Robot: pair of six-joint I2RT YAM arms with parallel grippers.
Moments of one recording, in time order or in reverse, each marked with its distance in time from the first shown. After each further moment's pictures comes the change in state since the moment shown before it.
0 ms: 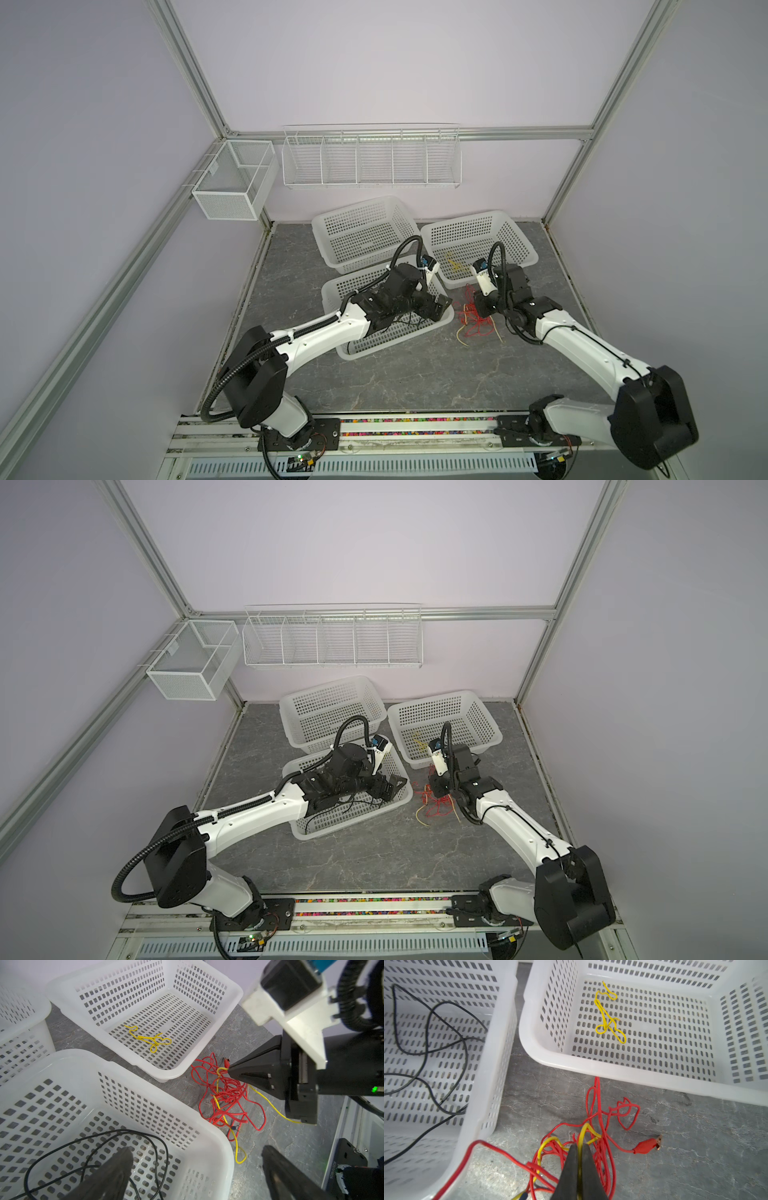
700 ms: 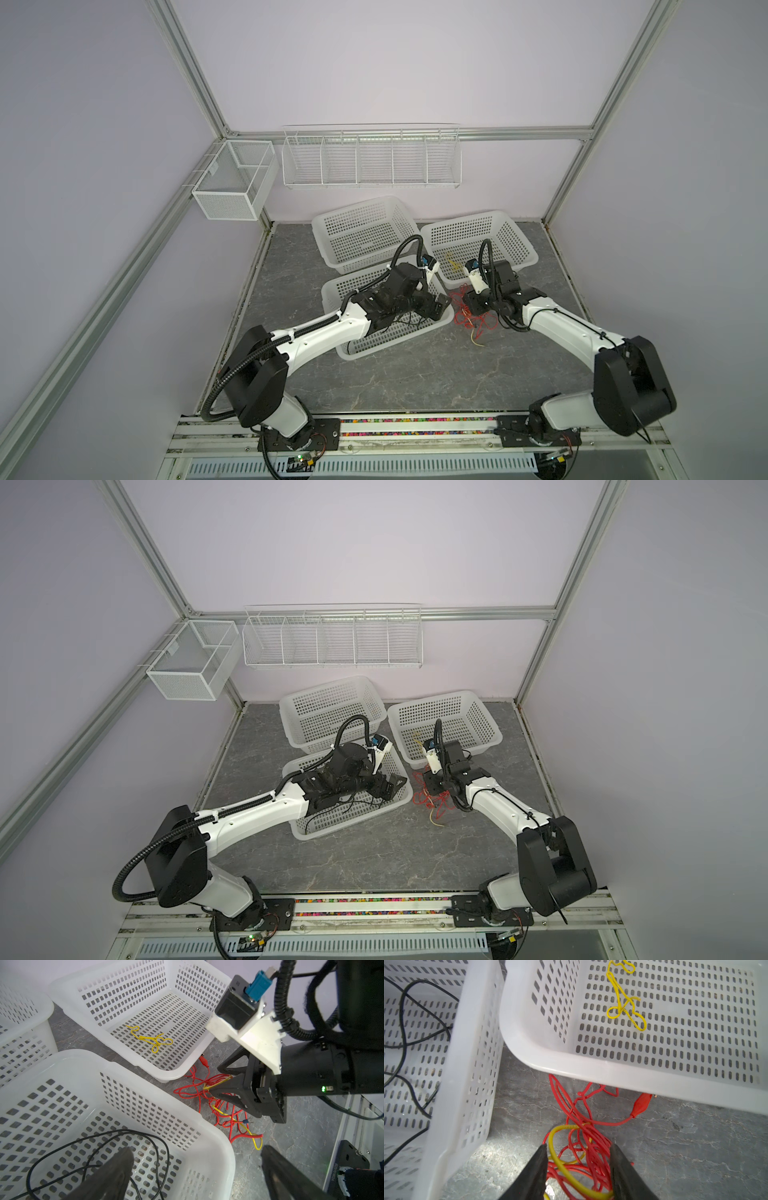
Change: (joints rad) left arm 0.000 0.004 0.004 -0.014 -0.015 -0.004; right arm -0.001 0.210 0.081 -0.006 -0.026 0.005
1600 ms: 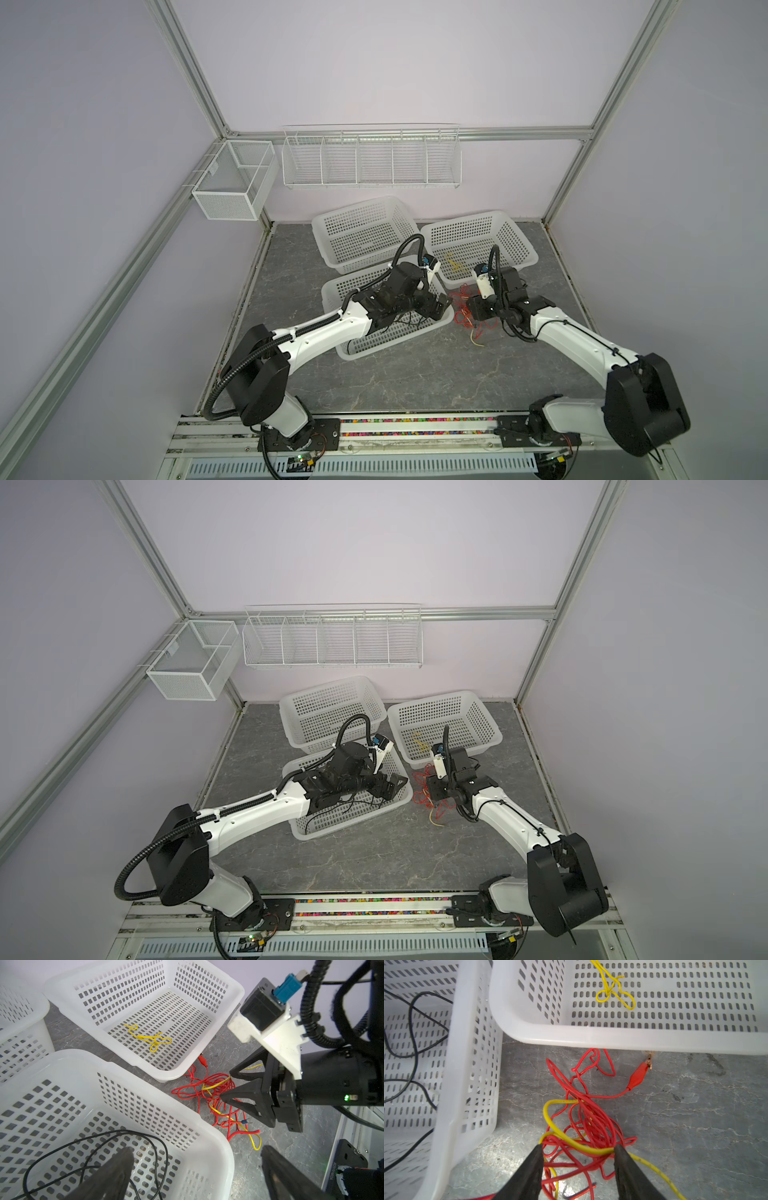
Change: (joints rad) left arm 0.000 0.010 0.016 -0.013 0.005 0.000; right arm -0.009 -0.103 -0.085 -0.005 0.010 0.117
